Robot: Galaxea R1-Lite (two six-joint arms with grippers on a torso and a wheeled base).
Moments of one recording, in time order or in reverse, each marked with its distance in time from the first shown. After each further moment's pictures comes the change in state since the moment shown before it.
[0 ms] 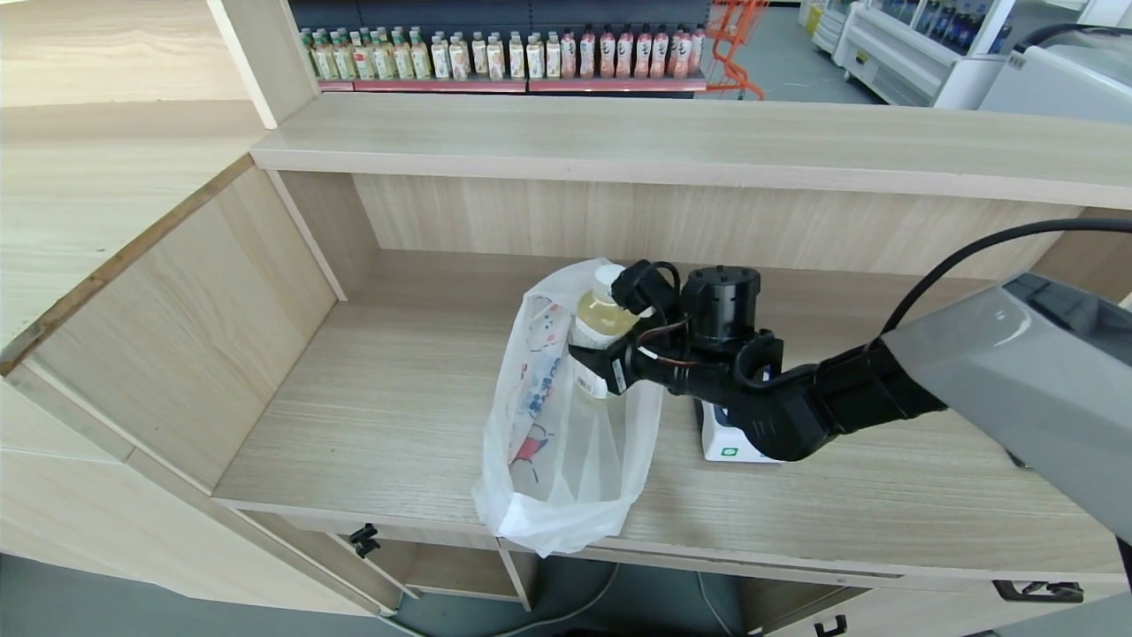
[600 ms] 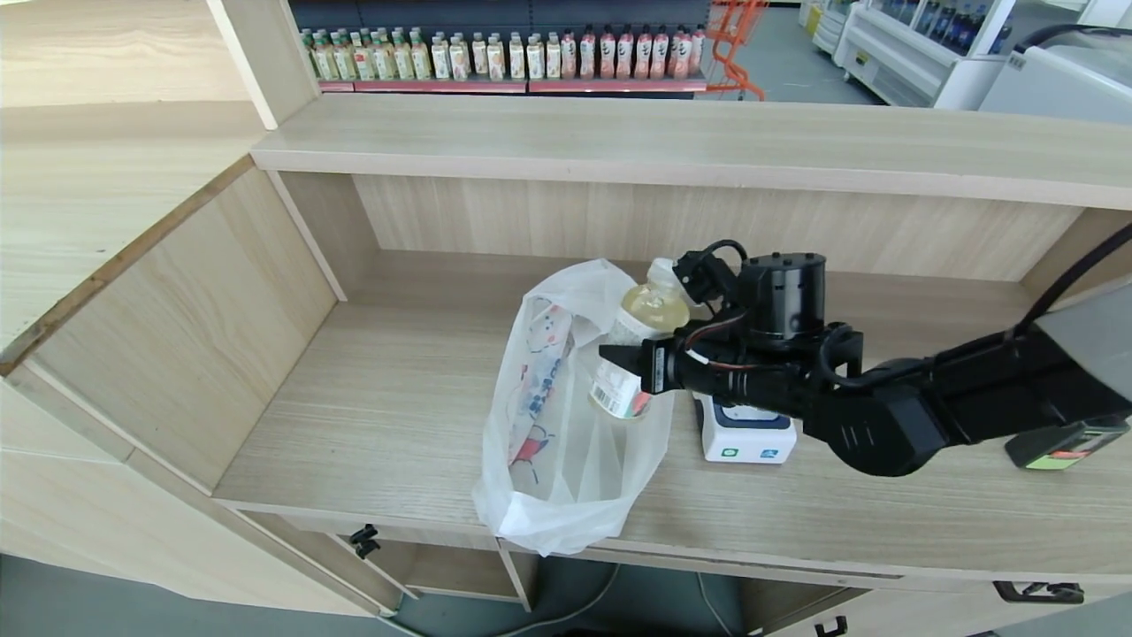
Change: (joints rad) left arm 0.000 0.000 0.000 0.000 0.000 0.000; right arm -0.007 -0.216 0.215 0.103 0.000 0.390
